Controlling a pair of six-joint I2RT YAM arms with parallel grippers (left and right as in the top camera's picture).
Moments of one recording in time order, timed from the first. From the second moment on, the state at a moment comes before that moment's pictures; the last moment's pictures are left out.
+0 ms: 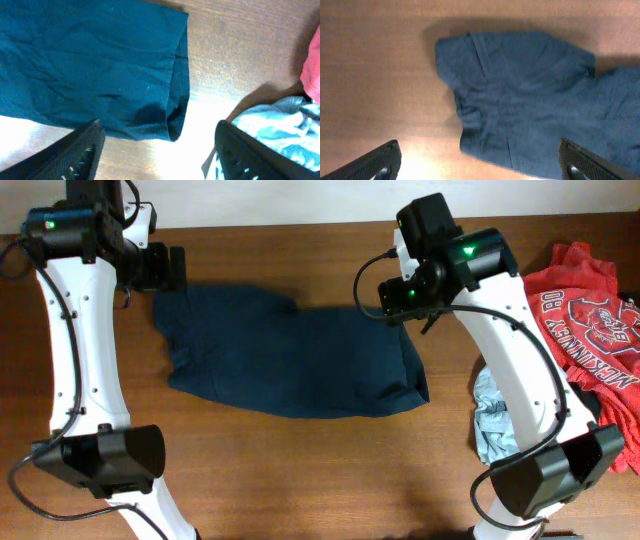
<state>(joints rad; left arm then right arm) 0.07 2.02 2.36 -1.51 0.01 0.06 0.31 1.86 1.99 -1.36 0.06 0.09</state>
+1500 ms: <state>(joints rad) 0.15 1.77 1.29 -1.00 0.11 0.00 0.44 1.62 1.44 -1.25 0.05 0.32</state>
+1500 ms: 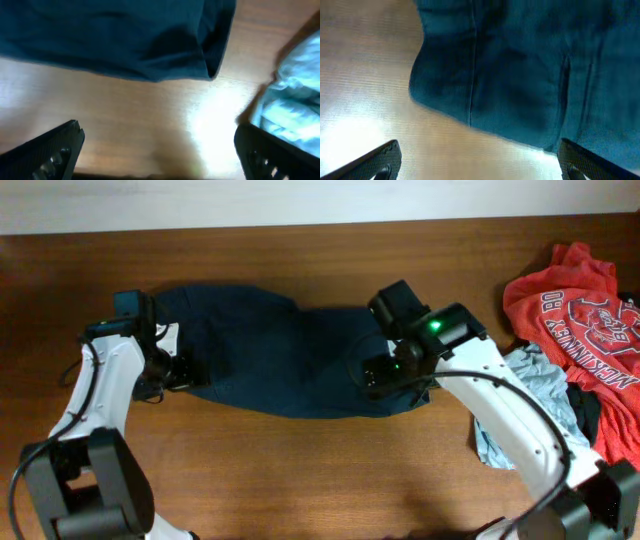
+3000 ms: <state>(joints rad) 0.15 1.71 1.99 -1.35 0.29 -0.01 0.49 1.72 1.17 -1.00 -0.28 -0.13</state>
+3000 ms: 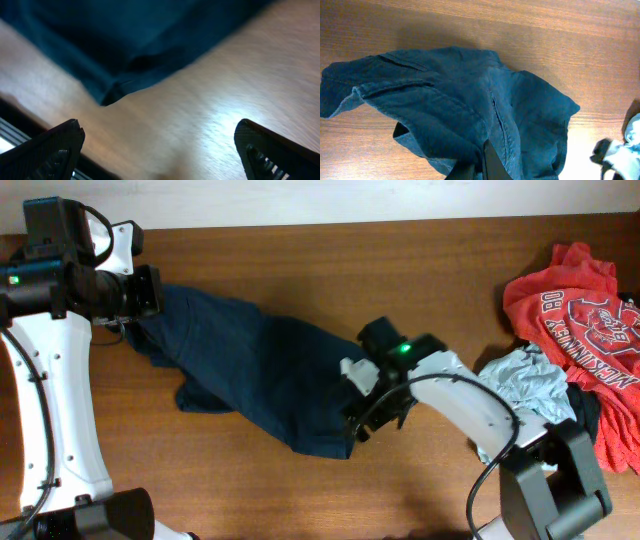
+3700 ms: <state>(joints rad) 0.15 1.71 1.99 -1.35 0.29 -0.01 0.78 1.88 1.17 -0.96 -0.11 -0.17</state>
